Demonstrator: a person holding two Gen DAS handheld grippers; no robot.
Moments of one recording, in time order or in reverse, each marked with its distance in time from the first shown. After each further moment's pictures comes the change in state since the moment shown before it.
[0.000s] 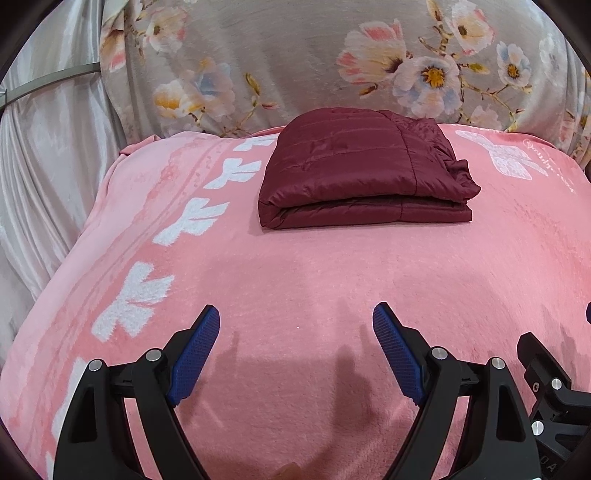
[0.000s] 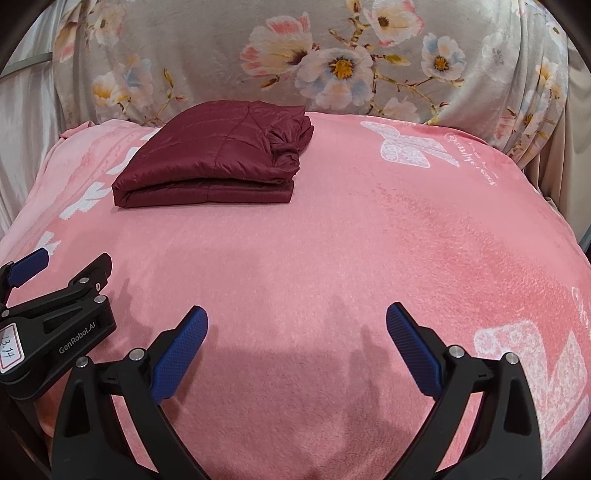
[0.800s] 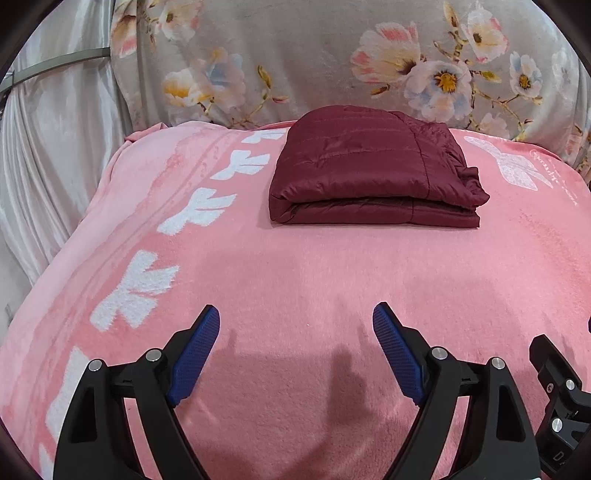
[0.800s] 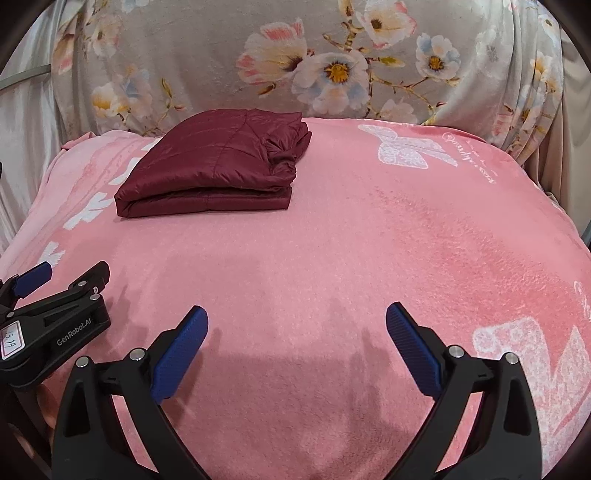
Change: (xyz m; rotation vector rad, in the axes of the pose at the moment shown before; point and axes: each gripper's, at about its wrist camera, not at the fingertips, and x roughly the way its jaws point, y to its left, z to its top) left arm 0.002 0.011 0.000 -0.048 0.020 -0.003; right arm -0.003 -0.006 0.001 0.024 -0.015 0.016
